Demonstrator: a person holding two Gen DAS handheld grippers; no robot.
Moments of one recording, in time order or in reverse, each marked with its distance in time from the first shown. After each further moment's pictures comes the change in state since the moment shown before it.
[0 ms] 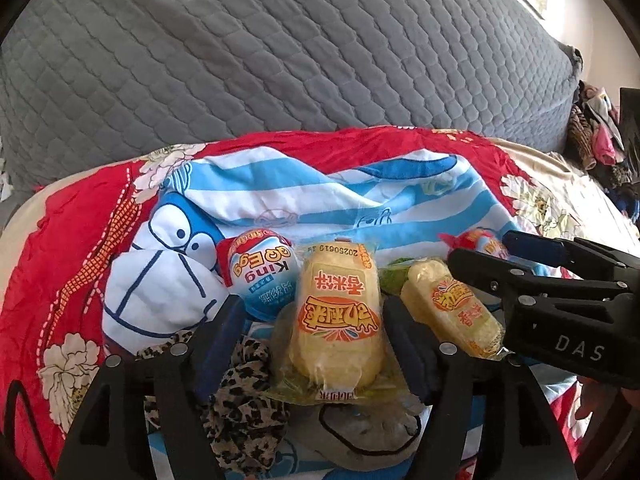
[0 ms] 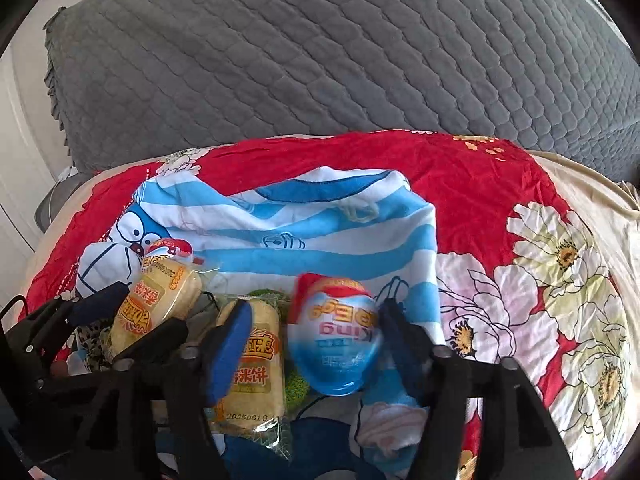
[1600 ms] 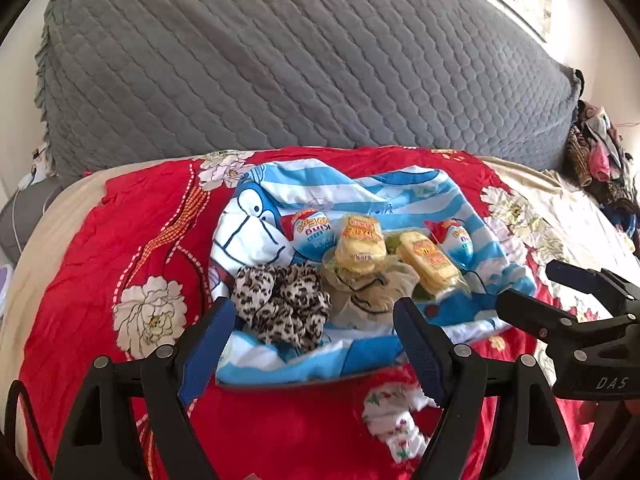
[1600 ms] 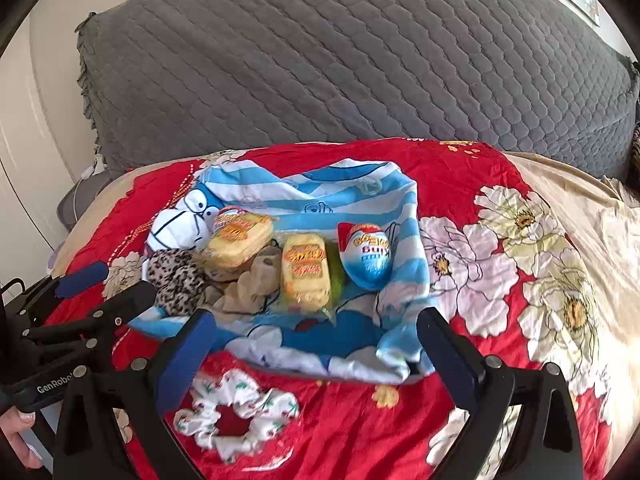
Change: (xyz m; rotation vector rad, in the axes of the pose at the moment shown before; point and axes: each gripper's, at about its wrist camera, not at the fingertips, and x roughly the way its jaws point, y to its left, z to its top) left arm -0.109 0.027 -0.043 -0.045 -0.051 0.031; right arm -0.098 0.026 -0.054 -0.003 -0.049 0.013
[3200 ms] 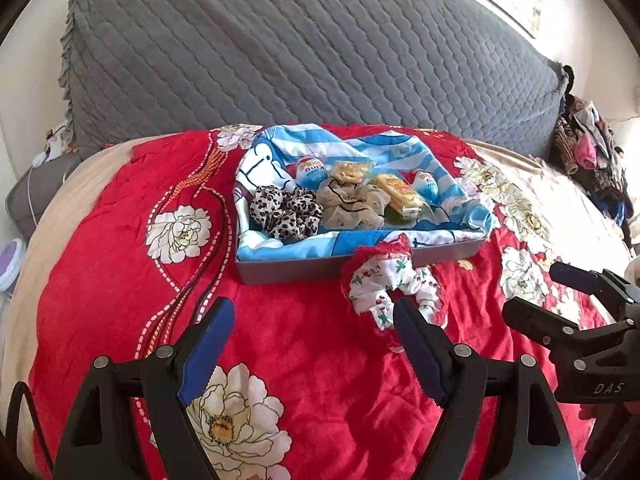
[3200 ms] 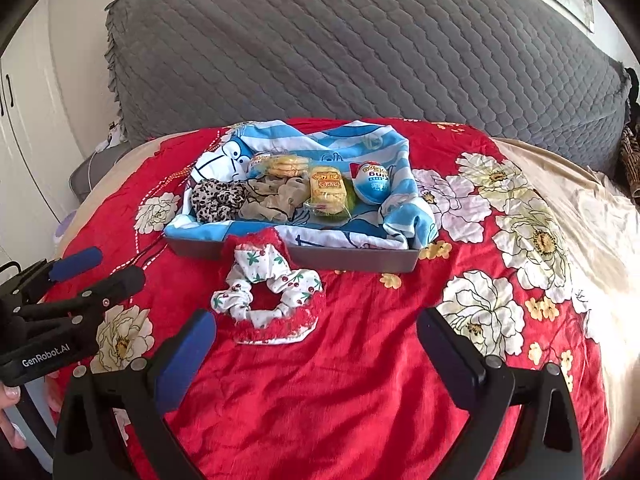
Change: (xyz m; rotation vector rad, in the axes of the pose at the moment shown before) left arm -0.080 0.002 -0.074 -0.002 0.025 -0.014; right arm -0.073 0.025 -0.080 -0.041 0.026 -0.016
